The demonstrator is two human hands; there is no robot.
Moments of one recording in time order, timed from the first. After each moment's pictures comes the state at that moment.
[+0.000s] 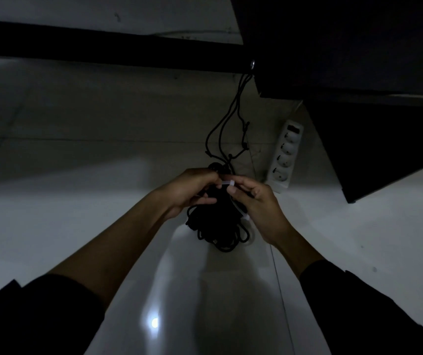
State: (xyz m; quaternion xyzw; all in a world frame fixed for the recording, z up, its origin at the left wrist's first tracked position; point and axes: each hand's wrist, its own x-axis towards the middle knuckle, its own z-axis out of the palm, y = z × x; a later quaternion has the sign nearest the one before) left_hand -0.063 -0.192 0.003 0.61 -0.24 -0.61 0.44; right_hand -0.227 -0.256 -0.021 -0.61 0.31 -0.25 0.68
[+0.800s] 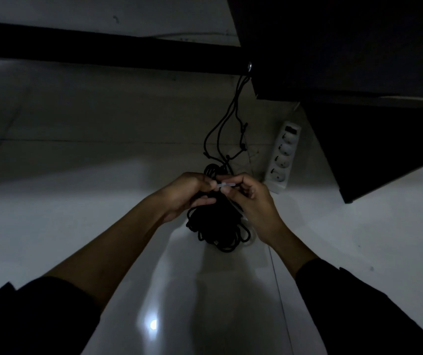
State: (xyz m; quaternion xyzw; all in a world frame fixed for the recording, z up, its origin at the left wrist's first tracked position) left_hand -0.066 -0.189 -0.003 0.56 -0.23 -0.63 0.47; right_hand -0.222 -0.254 -0.019 -0.63 0.34 -0.27 0.64
